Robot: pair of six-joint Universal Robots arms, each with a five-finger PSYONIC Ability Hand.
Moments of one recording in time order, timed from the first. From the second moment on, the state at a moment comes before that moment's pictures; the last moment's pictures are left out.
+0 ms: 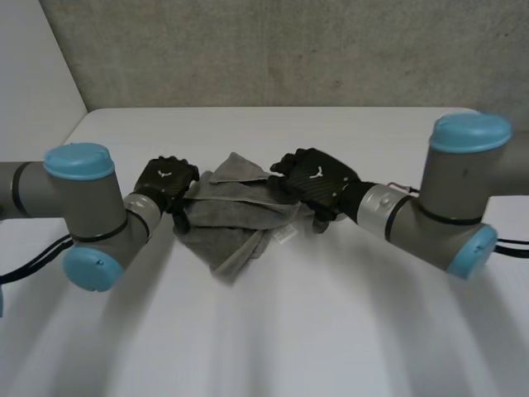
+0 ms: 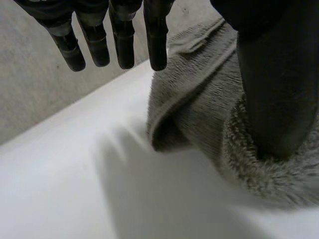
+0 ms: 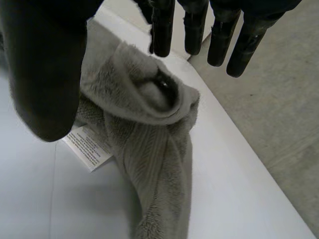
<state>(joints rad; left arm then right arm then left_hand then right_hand) 4.36 -2.34 -1.23 3.32 -1.46 3.42 1.99 -0.84 1.13 0.00 0.95 2.50 0.38 0.34 0.23 0.23 0.13 0.34 0.34 0.22 0.25 0.19</state>
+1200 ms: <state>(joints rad) 4.35 -2.25 -1.37 3.46 -1.36 3.55 1.84 -1.16 1.63 -0.13 0.94 2.60 0.38 0.34 0.23 0.23 0.17 0.92 0.91 0.22 0.25 0.75</state>
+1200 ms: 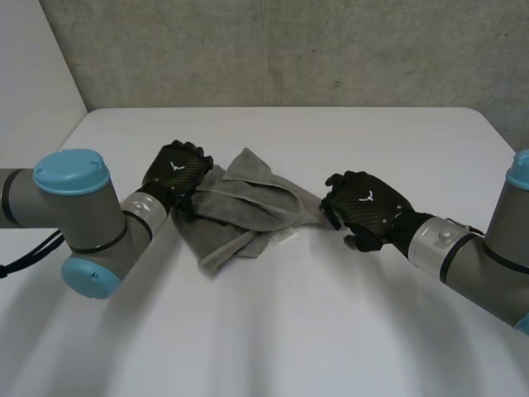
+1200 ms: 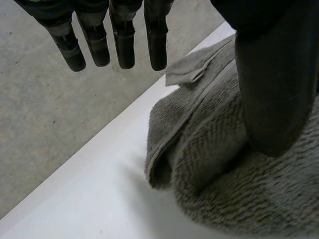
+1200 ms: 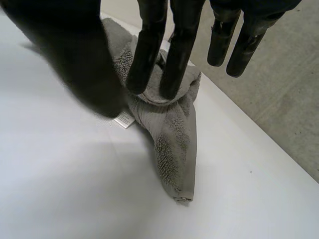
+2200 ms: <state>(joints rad) 4.34 -1.94 -1.69 3.46 -1.35 3.40 1.91 -1.19 1.69 -0.19 0.96 3.03 0.38 0.34 0.23 0.23 0.14 1.33 1.31 0.22 0.25 1.16</state>
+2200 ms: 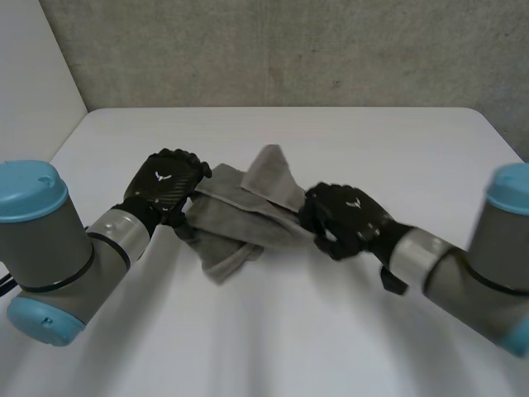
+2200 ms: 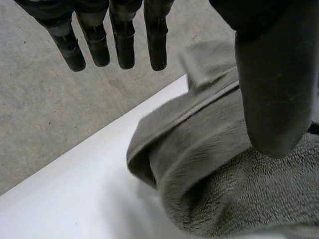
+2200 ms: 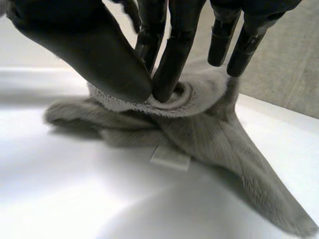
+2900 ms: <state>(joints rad) 4.24 -2.14 -1.58 3.59 -1.41 3.41 1.57 -1.41 1.90 0.19 0.76 2.40 0.42 0.43 0.23 0.23 0.27 1.33 1.31 0.22 0.25 1.16</state>
